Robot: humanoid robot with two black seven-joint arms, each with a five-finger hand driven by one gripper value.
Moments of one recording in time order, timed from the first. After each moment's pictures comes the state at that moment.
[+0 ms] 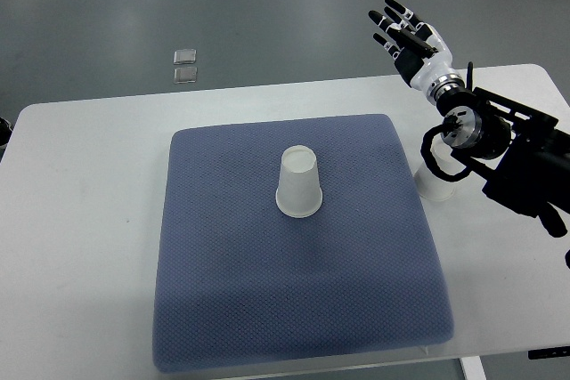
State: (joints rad) left arm -0.02 0.00 -0.05 -0.18 0.05 0.09 -0.05; right arm 0.99 -0.21 0.34 0.64 0.37 0.02 0.42
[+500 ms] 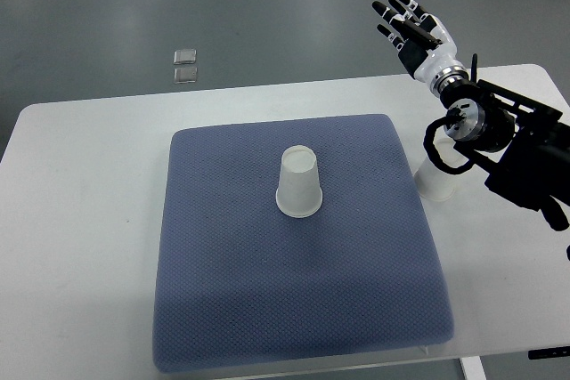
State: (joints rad) left arm -0.02 0.00 -0.05 -0.18 0.05 0.09 -0.05; right arm 1.02 -0.21 0.34 0.62 0.37 0.01 0.42
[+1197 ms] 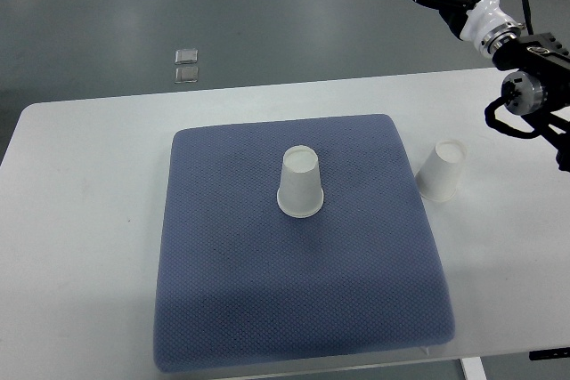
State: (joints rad) left arm -0.02 0.00 -0.05 -0.18 0.05 0.09 -0.05; right arm 1.11 -0.48 0.27 0.75 -0.24 0.10 0.41
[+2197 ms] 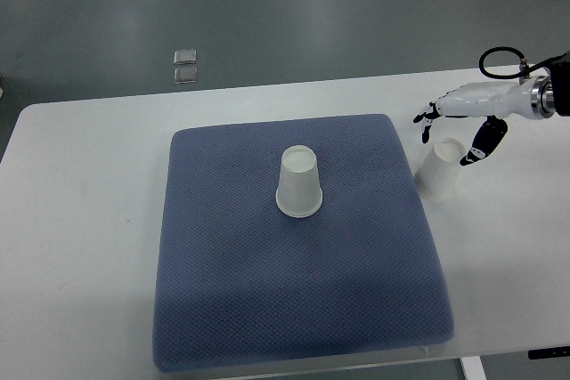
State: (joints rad) left arm -0.02 0.00 -0.05 -0.18 0.05 0.09 -0.05; right arm 1.21 -0.78 -0.10 1.10 -1.50 0.19 0.41
